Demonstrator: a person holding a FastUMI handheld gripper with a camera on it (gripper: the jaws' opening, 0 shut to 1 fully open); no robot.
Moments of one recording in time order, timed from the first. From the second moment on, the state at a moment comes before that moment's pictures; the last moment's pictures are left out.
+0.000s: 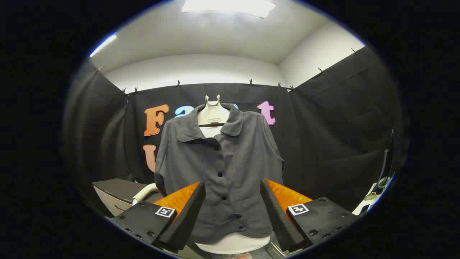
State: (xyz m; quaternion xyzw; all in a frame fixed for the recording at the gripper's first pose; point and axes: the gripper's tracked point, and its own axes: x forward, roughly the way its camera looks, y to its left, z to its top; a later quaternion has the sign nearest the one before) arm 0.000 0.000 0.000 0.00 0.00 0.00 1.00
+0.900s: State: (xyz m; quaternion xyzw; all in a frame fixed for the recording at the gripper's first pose) arm 0.003 0.021 -0.008 0.00 0.01 0.01 1.00
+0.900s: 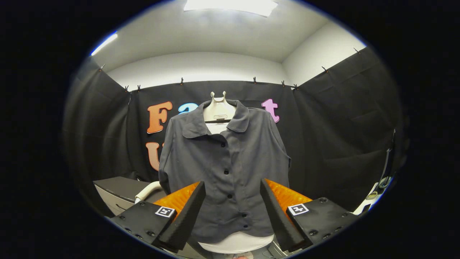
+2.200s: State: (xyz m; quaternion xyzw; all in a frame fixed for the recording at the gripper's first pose) arm 0.081 0.297 -0.006 0.03 0.03 0.24 0.97
